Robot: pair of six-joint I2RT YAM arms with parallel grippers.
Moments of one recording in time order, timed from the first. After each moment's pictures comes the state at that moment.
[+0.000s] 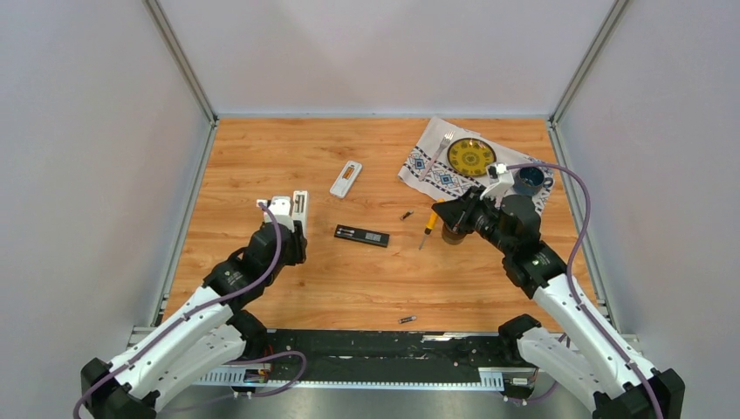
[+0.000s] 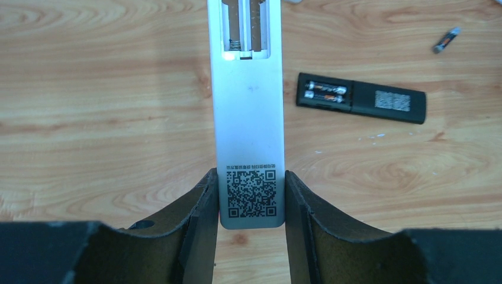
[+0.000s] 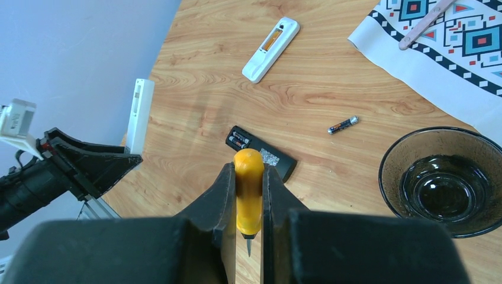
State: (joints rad) left arm -0.68 0.67 0.55 -0.45 -0.40 -0.40; right arm 0.43 0.79 0.66 -0.09 -0.19 0.60
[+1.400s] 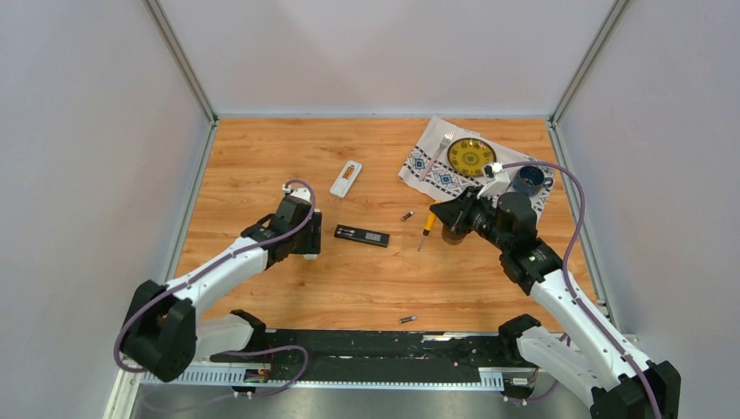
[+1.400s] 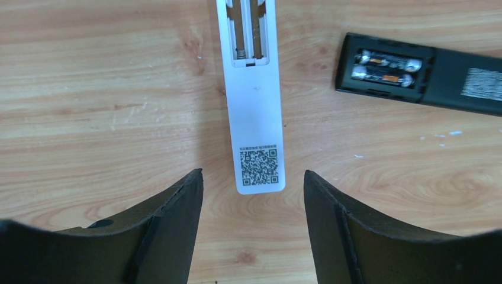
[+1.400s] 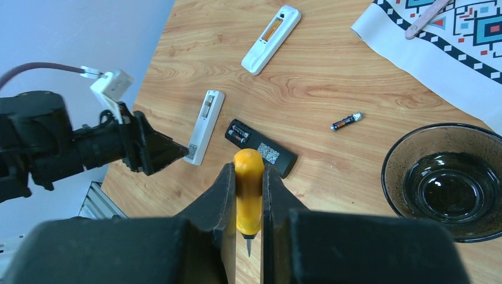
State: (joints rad) left arm -0.50 1.24 0.66 -0.39 -0.21 -0.37; right arm 0.42 0.84 0.65 -0.07 -0.23 0.61
